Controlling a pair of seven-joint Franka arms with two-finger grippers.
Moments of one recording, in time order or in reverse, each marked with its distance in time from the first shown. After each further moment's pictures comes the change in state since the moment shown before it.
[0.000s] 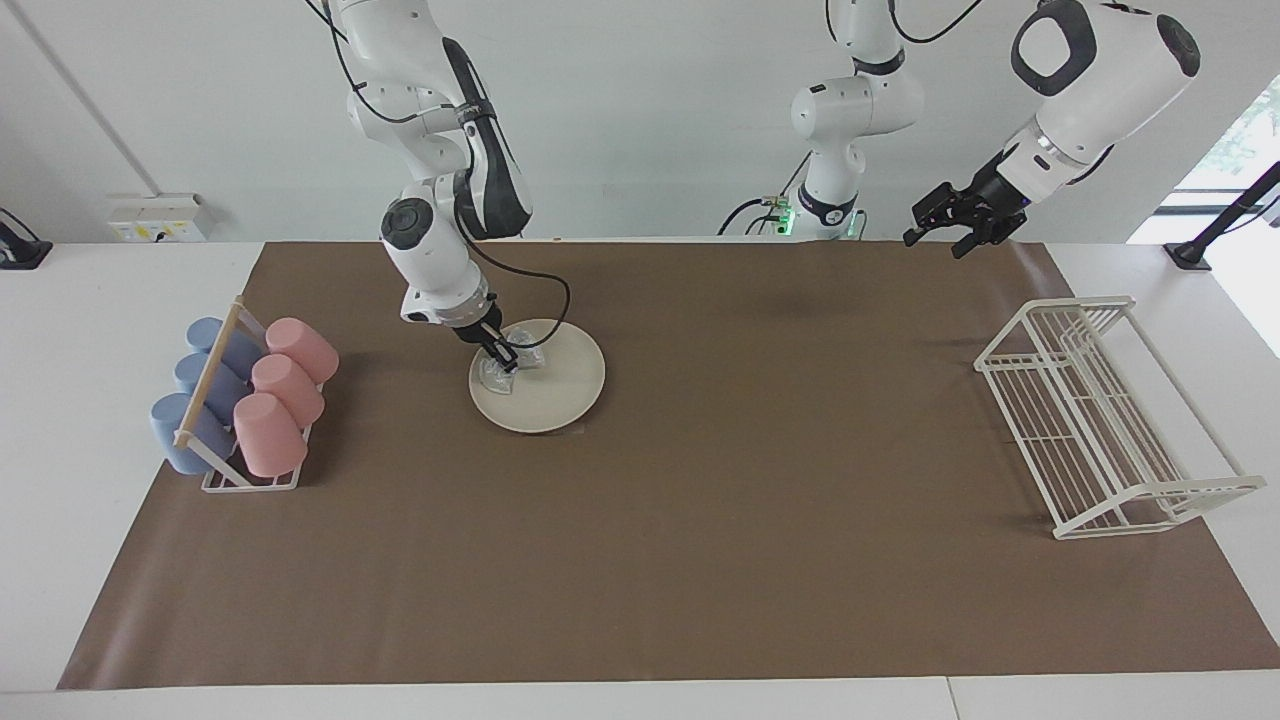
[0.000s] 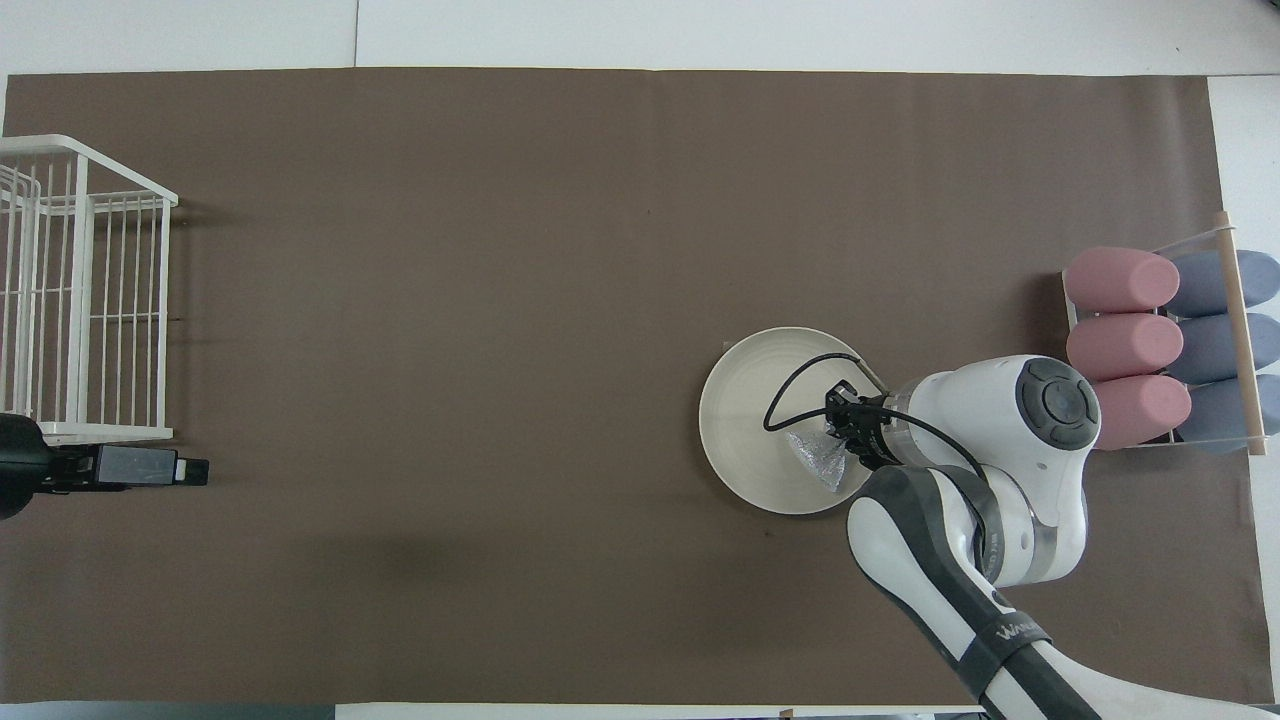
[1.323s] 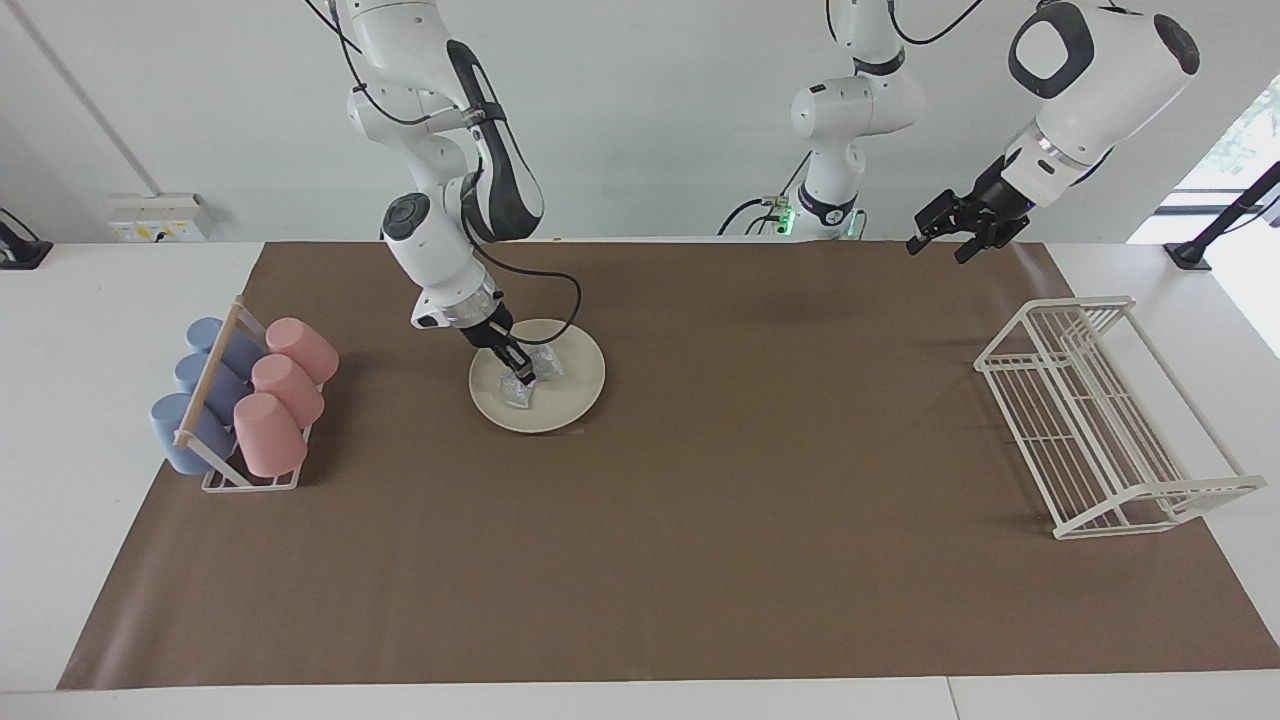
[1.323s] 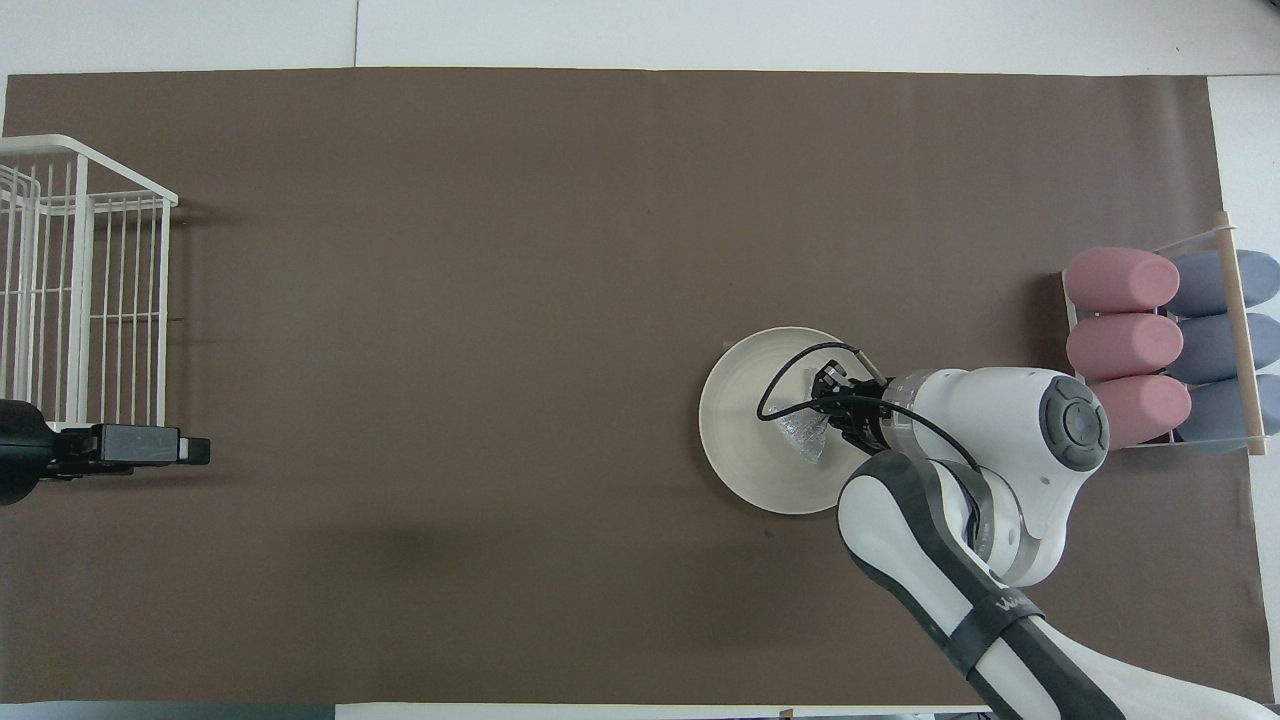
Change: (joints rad) left arm -0.002 0.008 -0.010 0.000 0.001 0.059 -0.040; right arm 0.007 0.029 -0.008 -0.011 0.197 0.177 -0.234
